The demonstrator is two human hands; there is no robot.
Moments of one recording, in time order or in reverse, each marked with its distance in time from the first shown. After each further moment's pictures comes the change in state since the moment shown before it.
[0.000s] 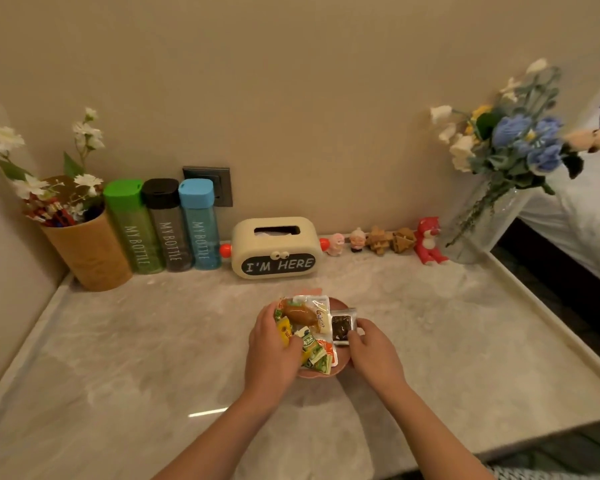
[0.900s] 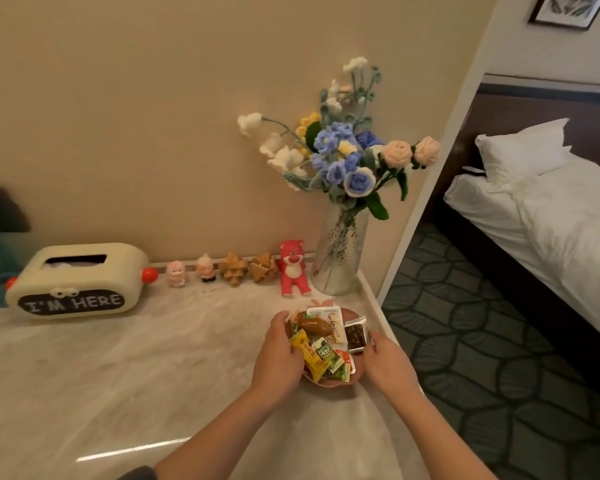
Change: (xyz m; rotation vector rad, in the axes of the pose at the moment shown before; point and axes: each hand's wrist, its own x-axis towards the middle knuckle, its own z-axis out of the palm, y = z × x) left_hand 0.026 0.177 0.337 -0.022 -0.196 -0.005; right_hand 0.171 0.233 -0.268 -0.149 -0.010 -0.035
